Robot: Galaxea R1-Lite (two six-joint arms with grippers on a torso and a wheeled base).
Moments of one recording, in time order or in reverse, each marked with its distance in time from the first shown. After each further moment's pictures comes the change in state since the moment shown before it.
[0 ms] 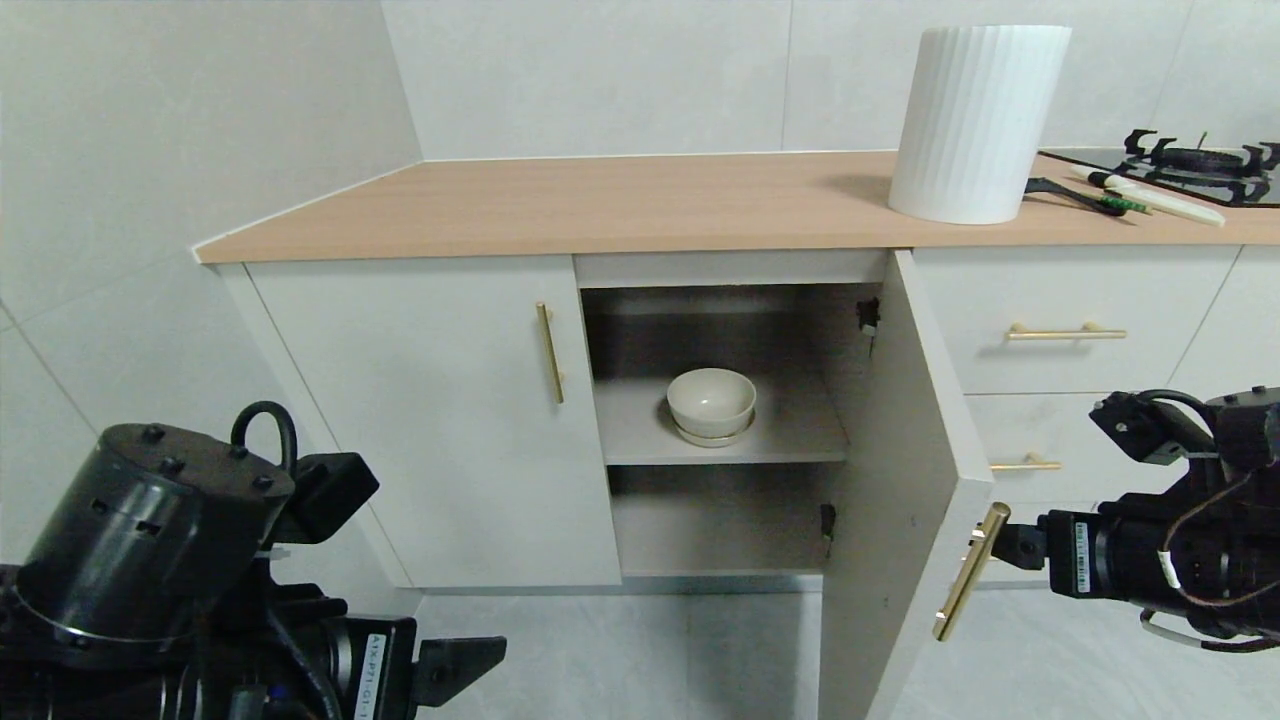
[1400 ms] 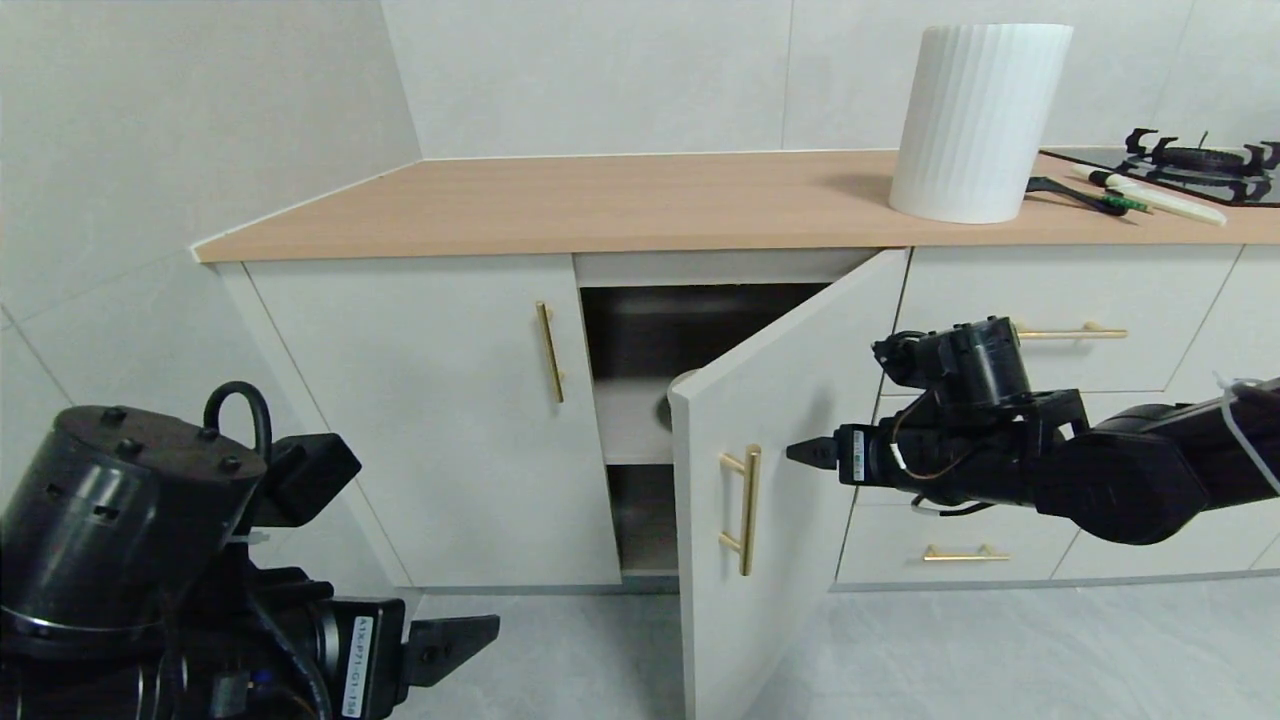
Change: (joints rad) left arm 0.008 -0.021 -0.019 -0.003 0.025 0.005; right arm 0.140 0.491 -0.477 -0.056 -0.039 0.055
